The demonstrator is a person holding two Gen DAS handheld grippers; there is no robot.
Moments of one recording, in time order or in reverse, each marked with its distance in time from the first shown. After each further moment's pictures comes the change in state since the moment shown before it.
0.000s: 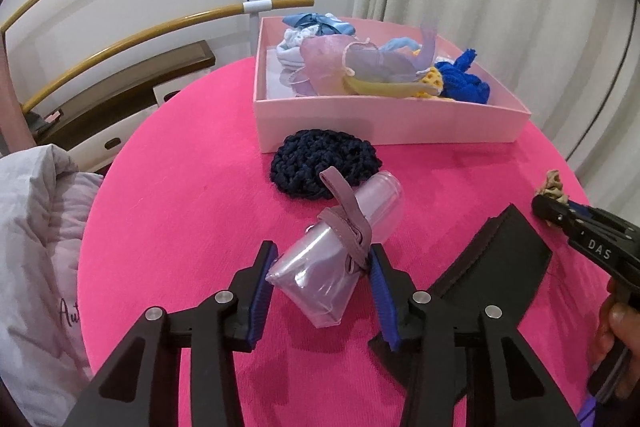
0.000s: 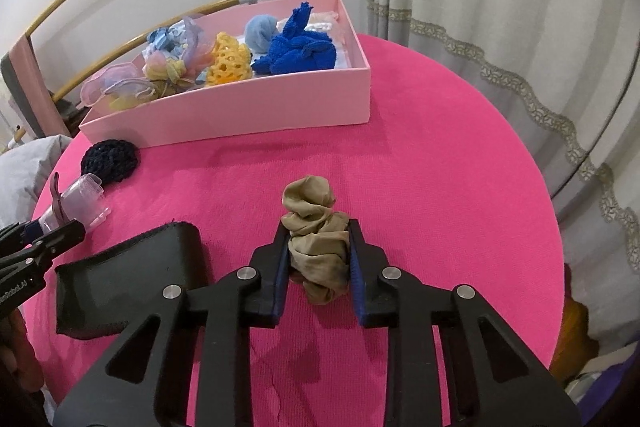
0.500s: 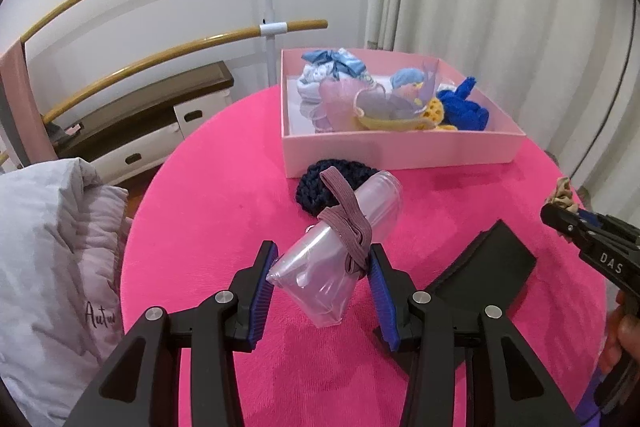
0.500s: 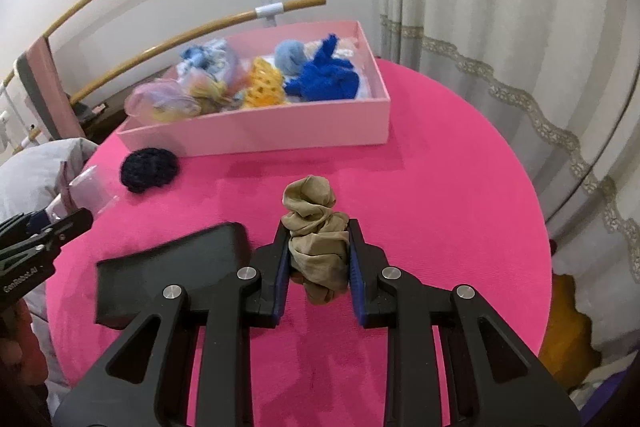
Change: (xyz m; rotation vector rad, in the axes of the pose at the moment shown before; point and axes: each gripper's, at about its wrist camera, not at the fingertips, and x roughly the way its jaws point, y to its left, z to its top) left arm -0.055 -0.004 -0.005 0.001 -0.077 0.056; right arm -0.037 0.017 0.002 -0.031 -0.055 0.047
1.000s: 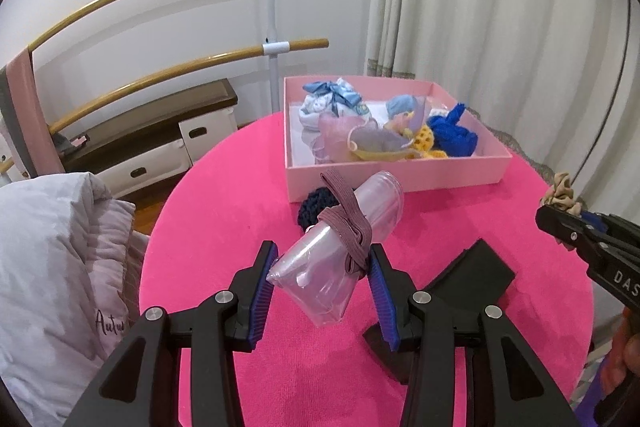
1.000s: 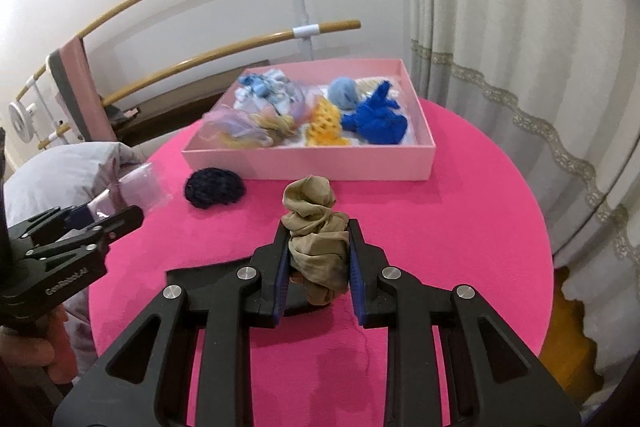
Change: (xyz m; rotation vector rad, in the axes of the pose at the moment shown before) left arm -0.040 -0.004 0.006 -0.008 -0.057 0.011; right arm -0.042 0.035 0.012 -0.063 -0.068 0.088
